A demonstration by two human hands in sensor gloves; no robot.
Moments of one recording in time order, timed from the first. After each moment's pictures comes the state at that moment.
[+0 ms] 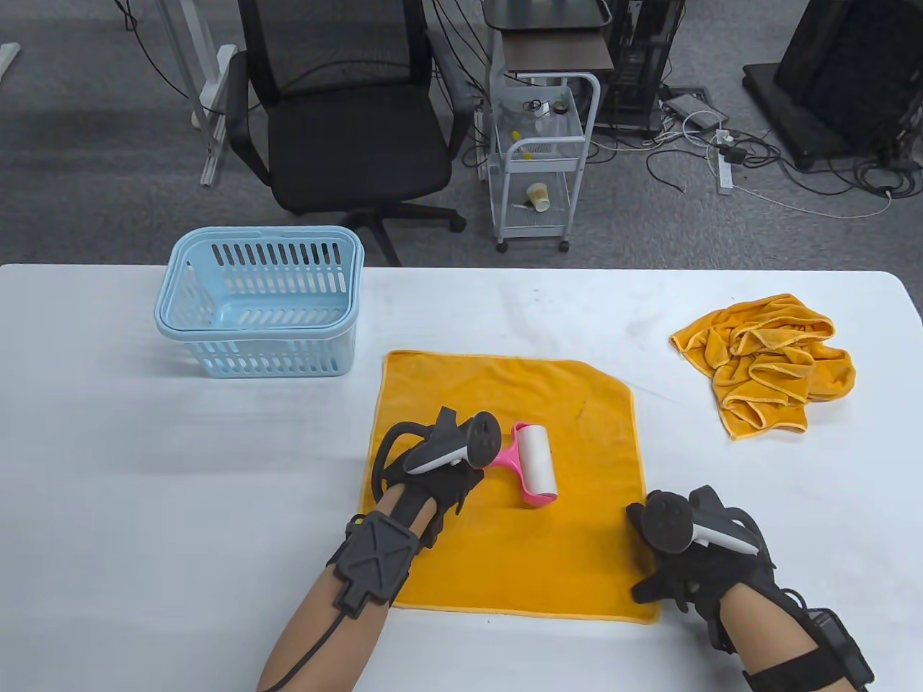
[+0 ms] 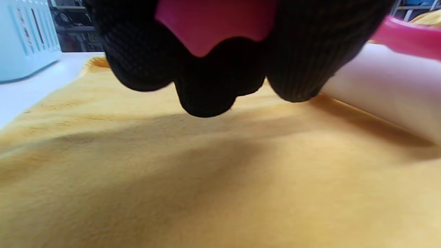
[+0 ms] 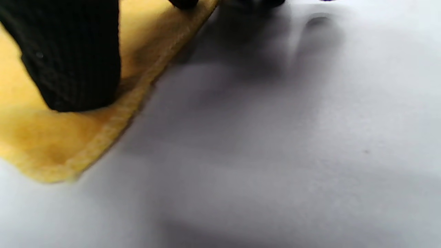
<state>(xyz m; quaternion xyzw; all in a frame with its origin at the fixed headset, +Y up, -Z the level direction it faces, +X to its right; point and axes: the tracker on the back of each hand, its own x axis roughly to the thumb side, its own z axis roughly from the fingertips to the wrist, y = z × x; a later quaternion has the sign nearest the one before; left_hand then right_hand) -0.047 -0.767 -0.361 -0.17 -0.16 -0.03 0.97 0.265 -0.792 -0.264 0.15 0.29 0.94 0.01</state>
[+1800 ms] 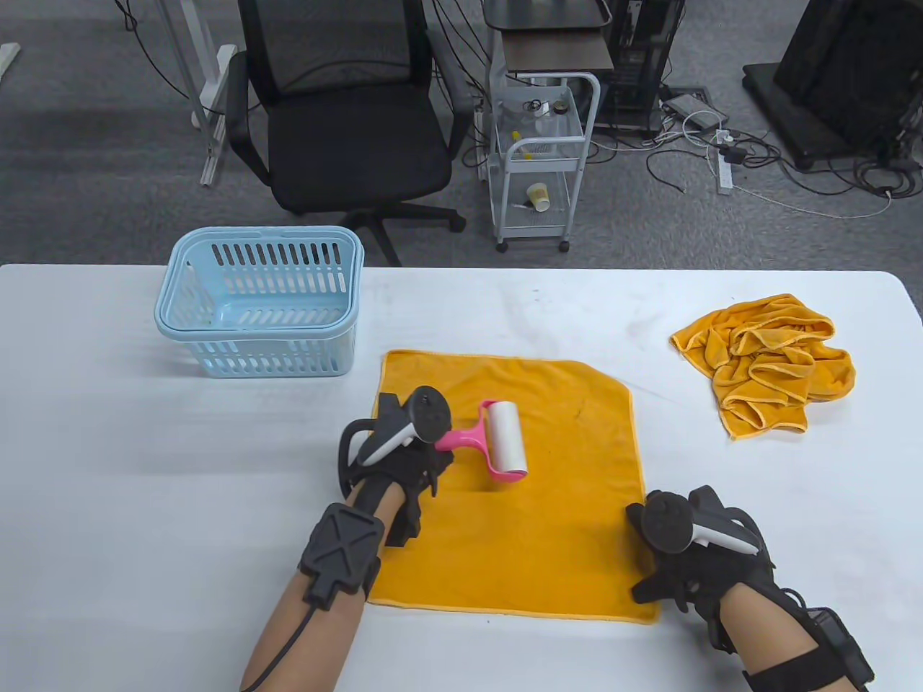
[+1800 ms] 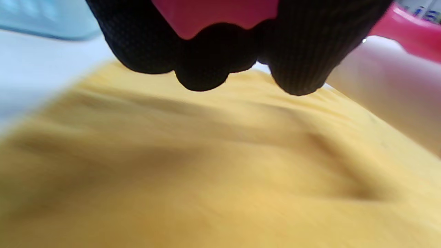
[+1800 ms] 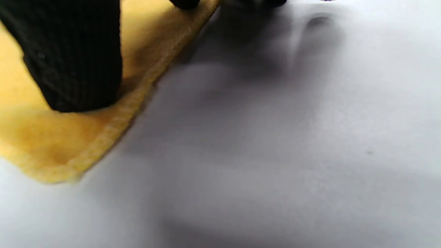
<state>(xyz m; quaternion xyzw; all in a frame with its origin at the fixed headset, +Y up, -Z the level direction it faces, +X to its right) -0.076 -0.762 -0.364 -0.19 -0.10 0.11 0.97 0.265 -0.792 -0.265 0.15 0.29 0.94 0.01</state>
